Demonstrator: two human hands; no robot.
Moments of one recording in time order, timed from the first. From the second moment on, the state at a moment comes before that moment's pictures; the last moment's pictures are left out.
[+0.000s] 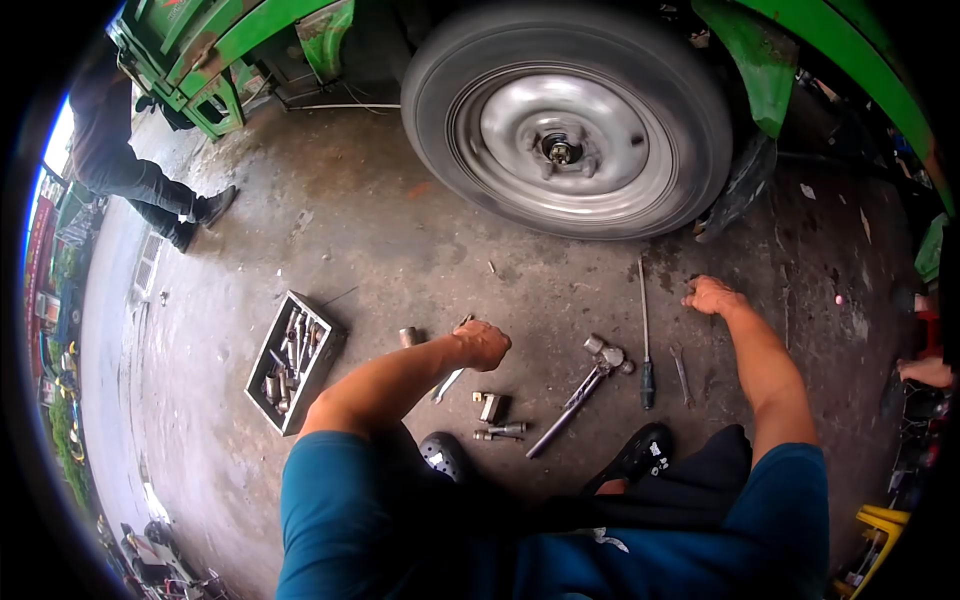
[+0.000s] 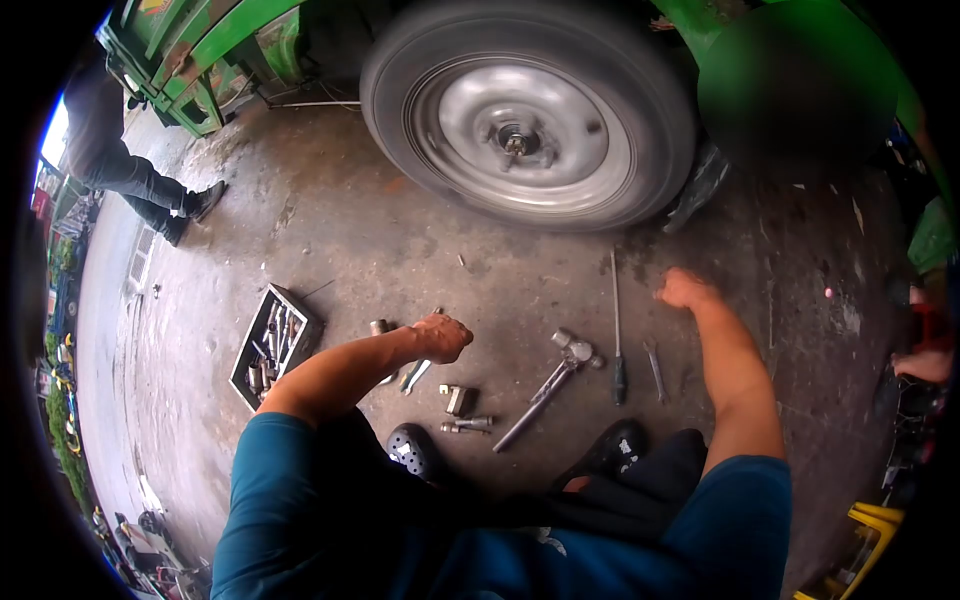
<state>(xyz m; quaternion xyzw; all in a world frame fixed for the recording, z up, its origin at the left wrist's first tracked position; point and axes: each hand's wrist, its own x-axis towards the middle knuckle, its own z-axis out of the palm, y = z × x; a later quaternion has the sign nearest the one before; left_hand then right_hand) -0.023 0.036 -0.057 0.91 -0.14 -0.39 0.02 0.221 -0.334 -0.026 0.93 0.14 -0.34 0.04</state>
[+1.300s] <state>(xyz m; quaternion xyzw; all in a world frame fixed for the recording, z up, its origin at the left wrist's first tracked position) -0.023 0.040 -0.058 0.90 -0.18 -0.40 0.00 0.221 -0.326 -0.028 0.92 0.13 -0.35 0.06</state>
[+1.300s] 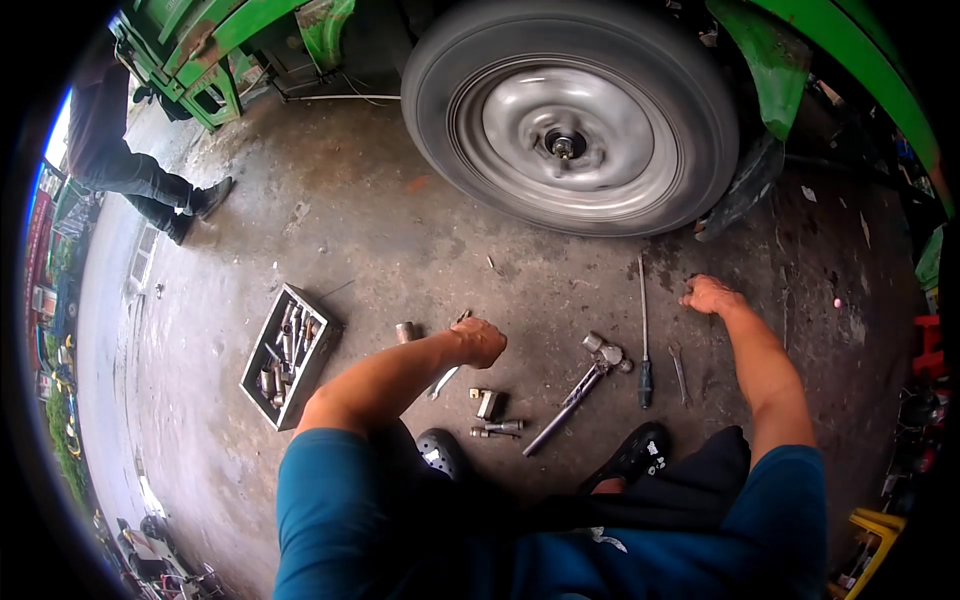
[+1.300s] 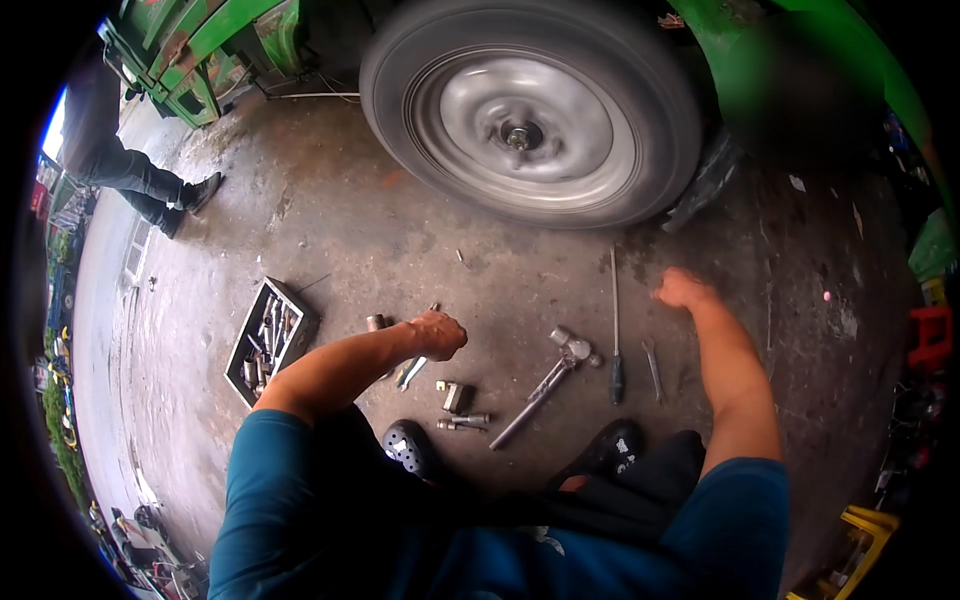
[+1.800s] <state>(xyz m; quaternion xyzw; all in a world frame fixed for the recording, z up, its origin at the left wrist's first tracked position) -0.023 0.040 -0.055 0.90 -0.19 -0.40 -0.01 0.223 -0.330 -0.034 0.92 0.15 -0.35 0.06</state>
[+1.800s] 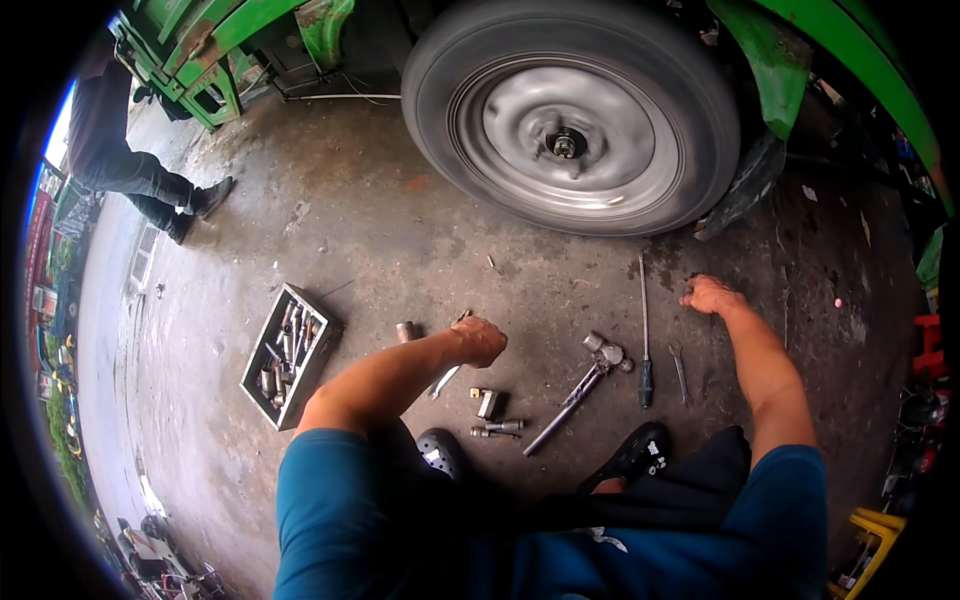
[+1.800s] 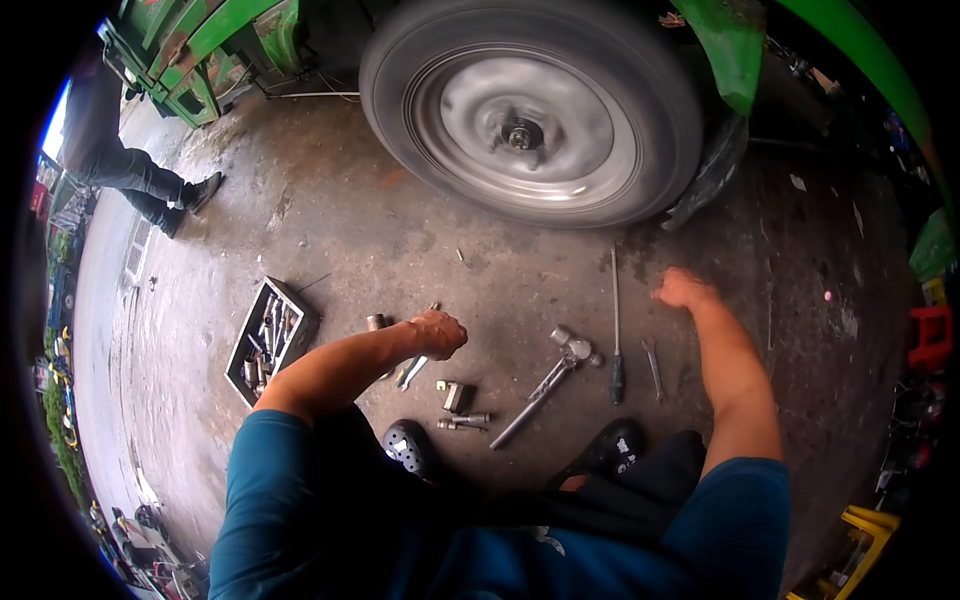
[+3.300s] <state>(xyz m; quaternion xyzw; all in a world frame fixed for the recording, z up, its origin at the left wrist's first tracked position) -0.021 0.040 -0.054 0.90 -0.20 -0.40 0.01 0.222 -0.333 -0.036 0.93 0.17 -0.32 0.06</state>
